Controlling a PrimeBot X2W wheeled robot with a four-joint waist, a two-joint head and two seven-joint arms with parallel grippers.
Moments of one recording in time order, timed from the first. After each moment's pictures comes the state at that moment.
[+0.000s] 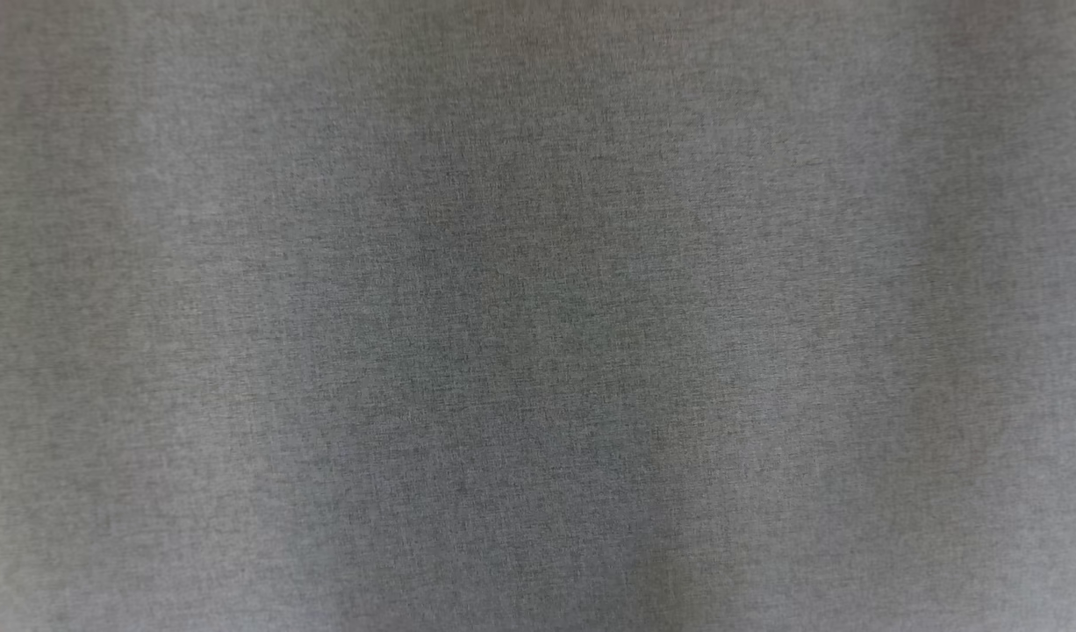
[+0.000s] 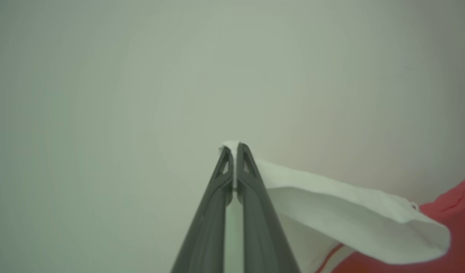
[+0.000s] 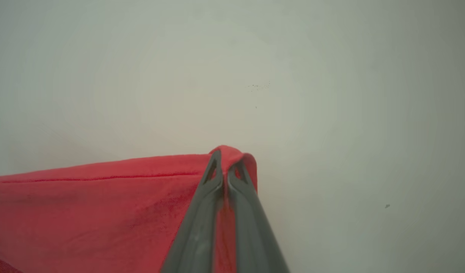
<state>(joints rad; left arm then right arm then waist) -2.15 0.35 -0.60 0.89 -0.50 -0.13 -0.16 -1.89 -0.47 0.32 0.84 0.66 0.13 0.10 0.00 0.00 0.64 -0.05</state>
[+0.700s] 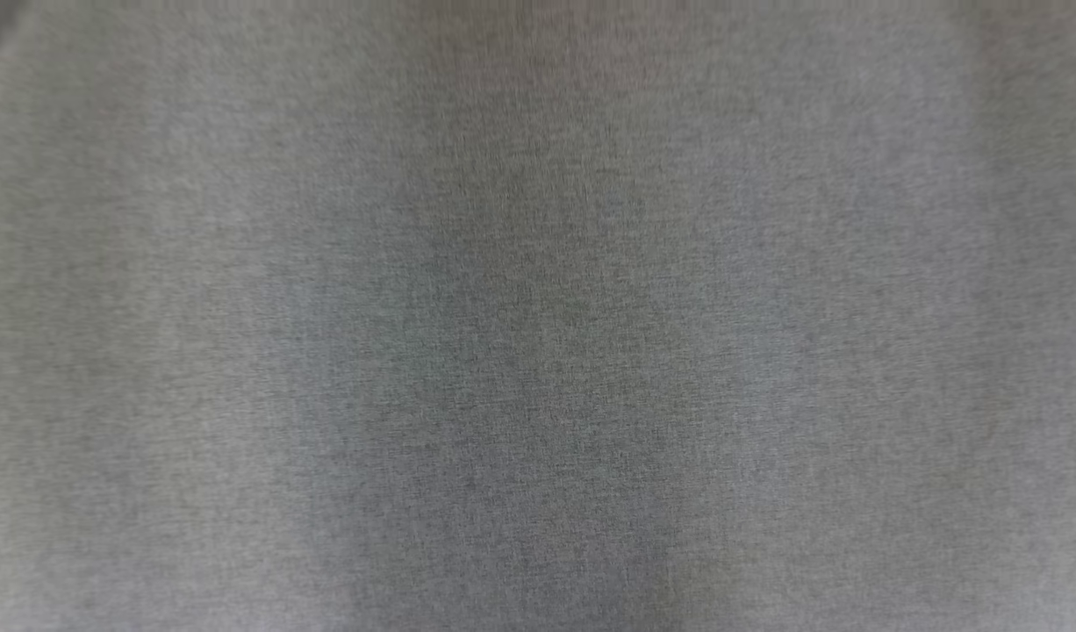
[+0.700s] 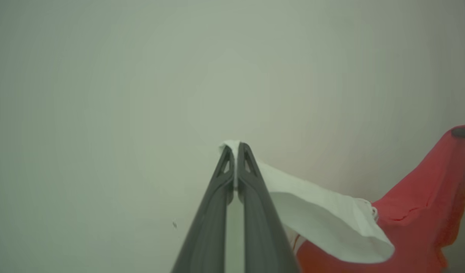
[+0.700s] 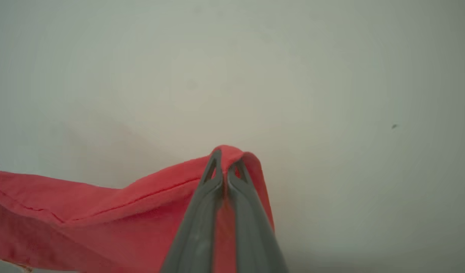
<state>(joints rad) -1.86 0.40 -0.76 0.75 -0.68 -0.13 -0.25 -1.62 -0.65 0.54 0.69 0.90 0.13 0.03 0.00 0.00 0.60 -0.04</state>
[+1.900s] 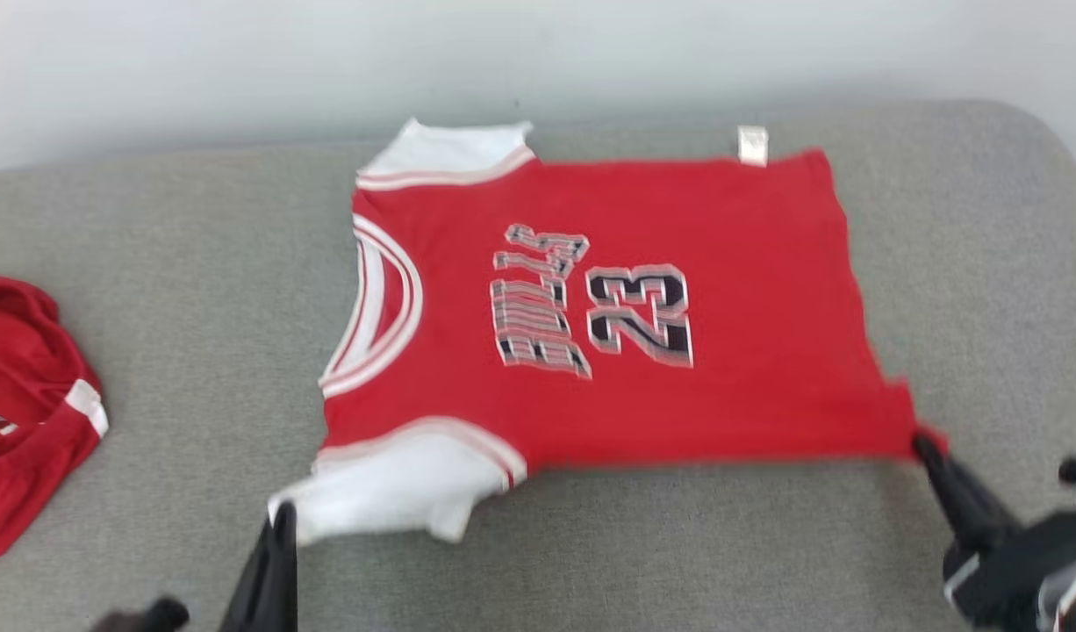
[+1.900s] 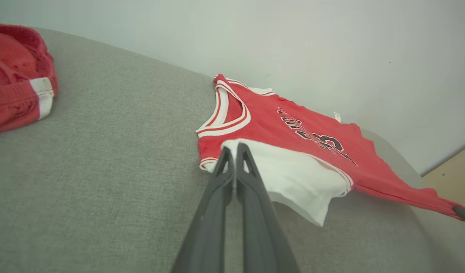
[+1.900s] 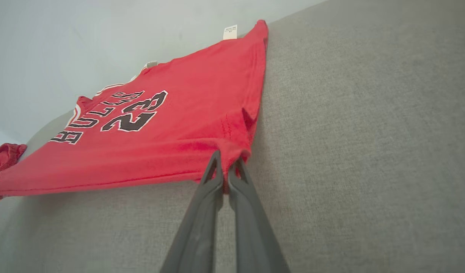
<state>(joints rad) 0.01 0.47 -0.46 -0.18 -0.85 0.29 -0.26 -0.14 -0.69 0.35 0.26 1.05 0.13 -0.12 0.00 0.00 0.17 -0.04</state>
